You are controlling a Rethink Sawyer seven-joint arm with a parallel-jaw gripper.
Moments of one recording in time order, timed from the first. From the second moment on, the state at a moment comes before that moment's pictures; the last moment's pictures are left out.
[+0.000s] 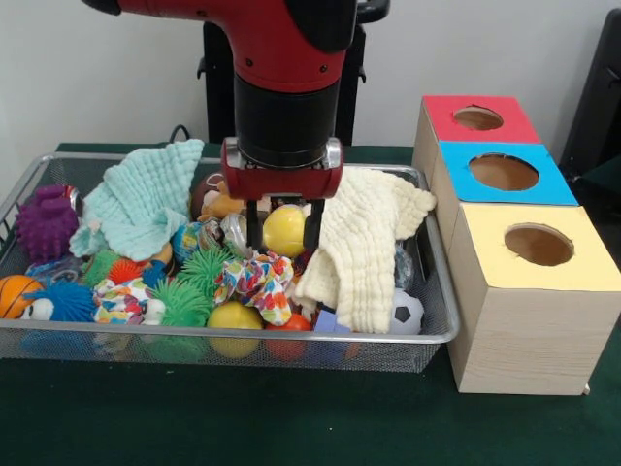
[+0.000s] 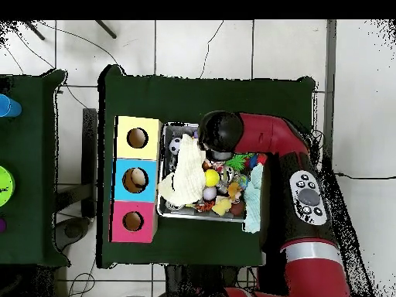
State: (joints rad) arm -0.37 -0.51 0.17 1.30 -0.26 0.88 1.57
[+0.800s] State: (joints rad) arm -0.39 -0.44 0.17 1.27 -0.33 0.88 1.57
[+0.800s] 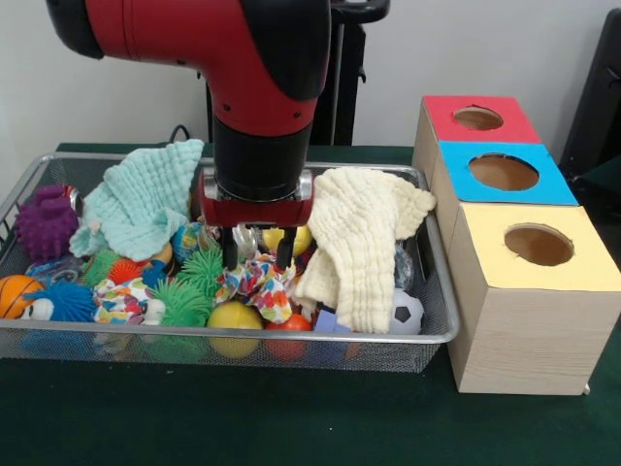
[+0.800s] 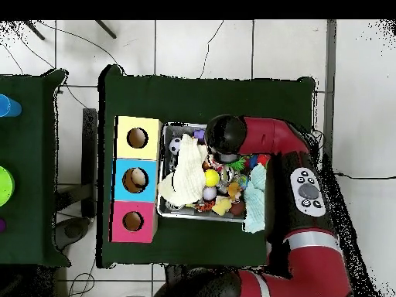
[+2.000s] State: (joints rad) arm -0.39 -0.39 0.17 1.27 -0.35 0.87 1.57
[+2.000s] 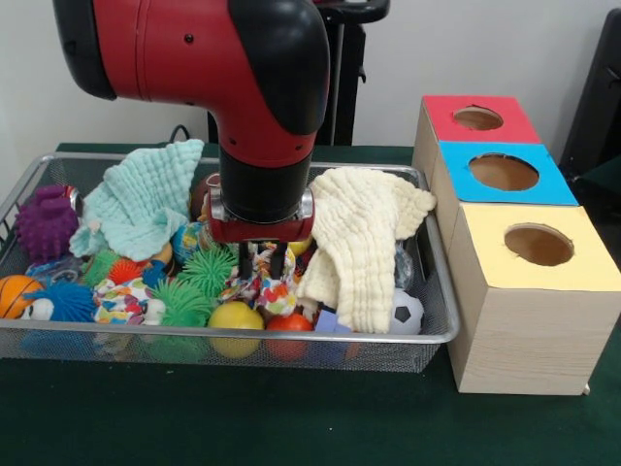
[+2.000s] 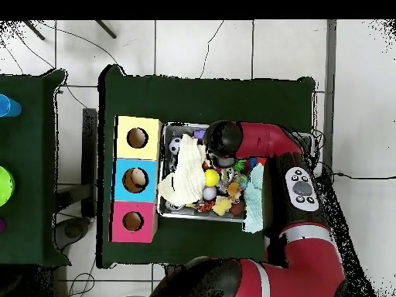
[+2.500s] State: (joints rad) arm -0.39 -0.39 0.17 1.27 -0.35 0.87 1.57
